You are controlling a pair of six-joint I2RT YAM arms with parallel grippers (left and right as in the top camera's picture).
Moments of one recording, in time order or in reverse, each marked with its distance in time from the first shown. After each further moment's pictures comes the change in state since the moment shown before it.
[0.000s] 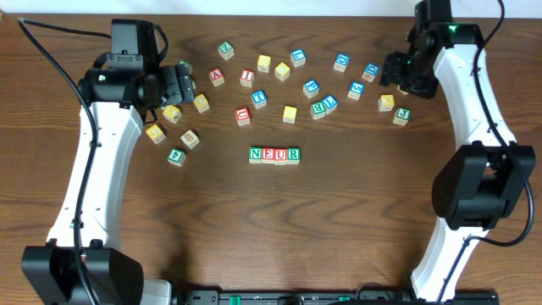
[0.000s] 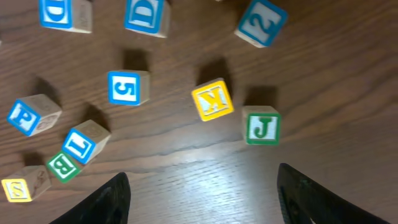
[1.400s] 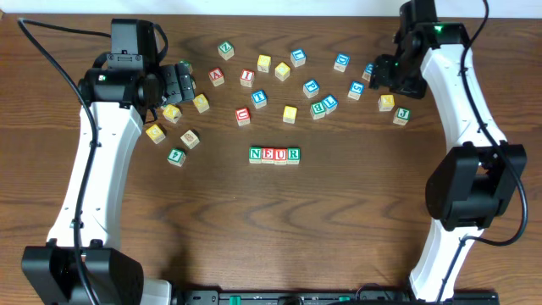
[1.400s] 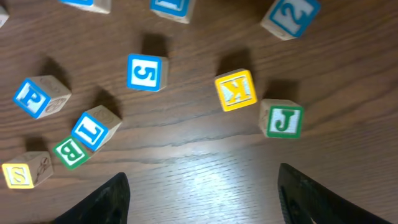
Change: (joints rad) left arm 0.000 0.000 0.000 0.007 0.000 0.000; right arm 0.066 0.000 0.000 -0.009 0.027 -0.008
